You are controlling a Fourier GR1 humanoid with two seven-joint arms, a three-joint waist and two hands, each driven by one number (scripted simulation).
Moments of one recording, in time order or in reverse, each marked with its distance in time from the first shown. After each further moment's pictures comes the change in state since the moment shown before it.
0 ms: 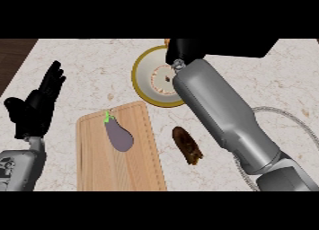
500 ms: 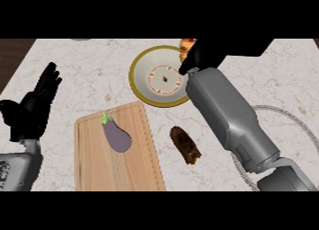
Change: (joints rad) left arm 0.021 0.007 0.015 -0.020 0.006 -0.005 0.006; right arm 0.047 0.004 -0.134 0.204 -0.072 -0.126 -0.043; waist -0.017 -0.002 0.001
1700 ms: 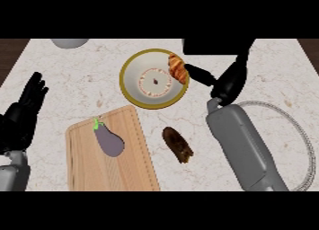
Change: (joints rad) left arm 0.089 0.016 0.052 -0.046 0.012 -0.008 0.007; right arm 0.430 0.005 -0.055 -0.497 -0.505 -0.597 -0.454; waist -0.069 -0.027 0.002
